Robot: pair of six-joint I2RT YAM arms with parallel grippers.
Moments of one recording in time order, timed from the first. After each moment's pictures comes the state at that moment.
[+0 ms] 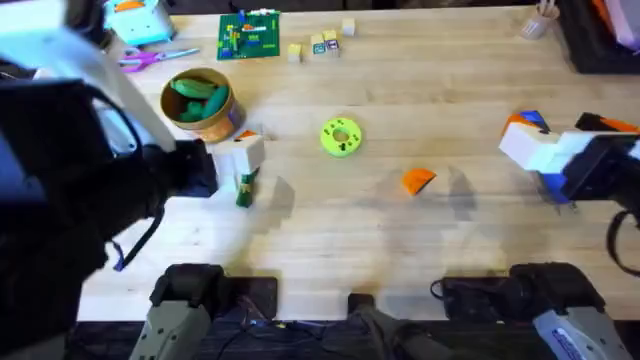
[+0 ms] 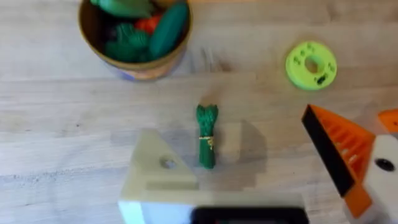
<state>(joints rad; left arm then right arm) -0.01 0.57 0.76 -0.93 0.16 -0.07 0.00 0.39 0.72 -0.85 -0.03 0.08</state>
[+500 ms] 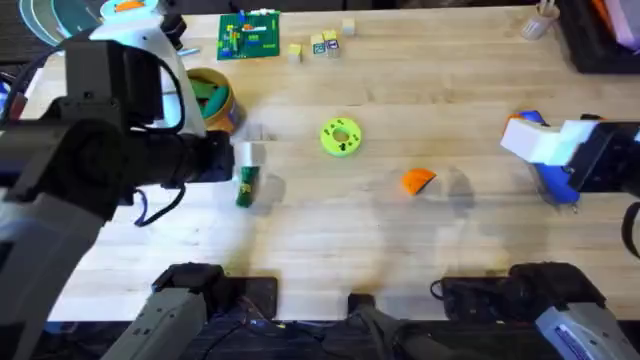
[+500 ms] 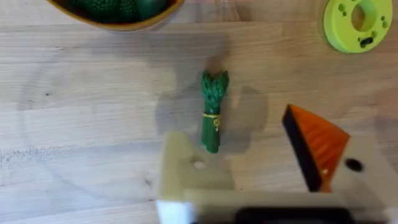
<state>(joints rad) -0.01 0.90 0.77 -0.96 0.17 -0.07 0.00 0.53 0.83 -0.96 -0.03 0.08</state>
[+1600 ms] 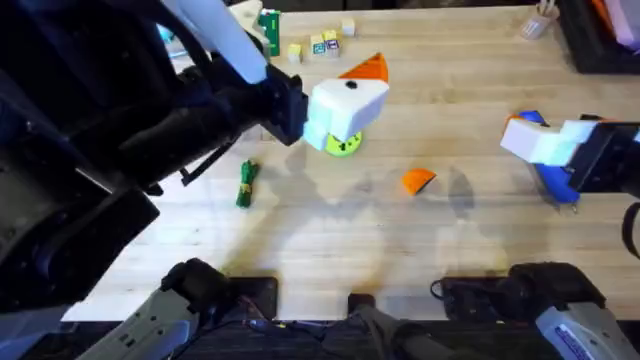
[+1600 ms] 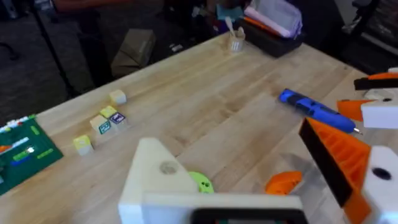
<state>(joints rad) -0.53 0.77 0.84 -0.32 0.24 -0.03 0.00 0.53 0.83 -0.96 -0.03 0.08</state>
